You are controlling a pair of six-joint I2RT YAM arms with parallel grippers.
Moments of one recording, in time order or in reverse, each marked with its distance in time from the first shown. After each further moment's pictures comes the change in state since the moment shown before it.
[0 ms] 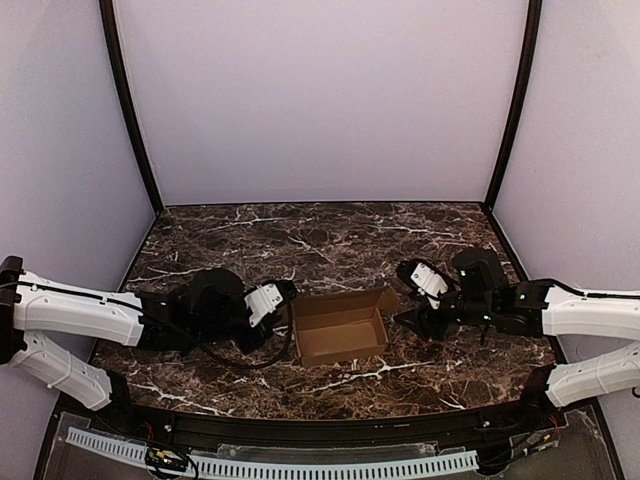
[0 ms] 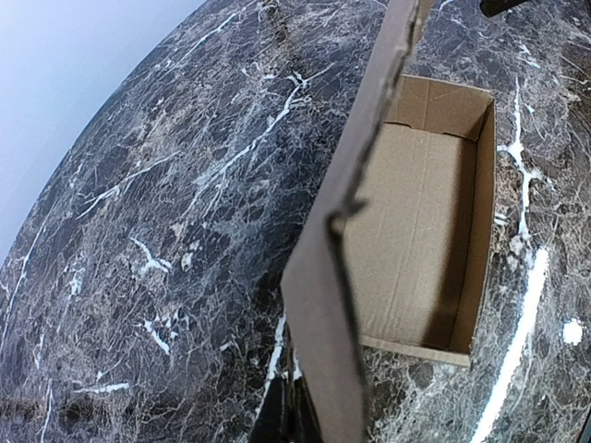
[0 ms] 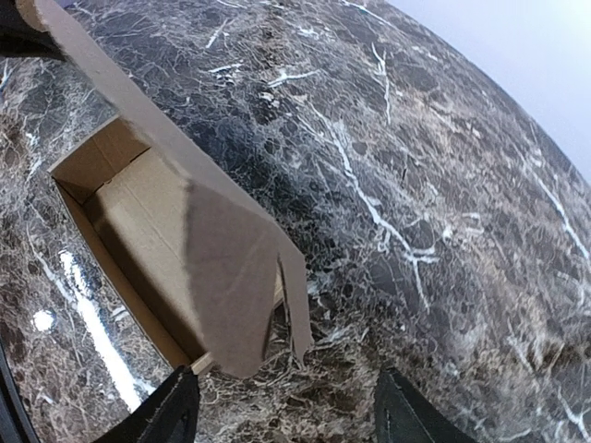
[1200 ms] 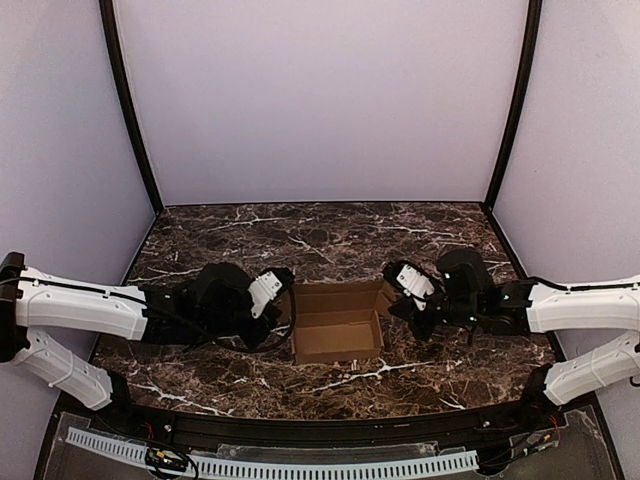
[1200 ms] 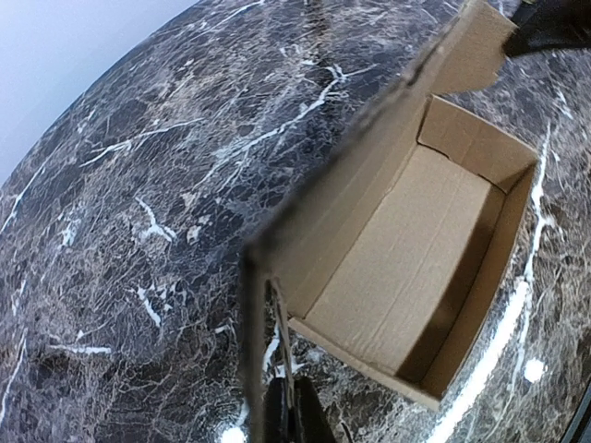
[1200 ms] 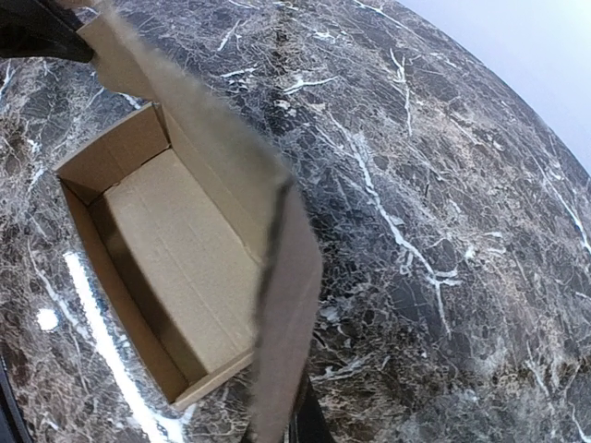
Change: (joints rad) left arm 0.000 0.016 0.047 -0.071 -0.020 -0.159; right arm 0.044 0.113 0.030 0.092 0.002 0.010
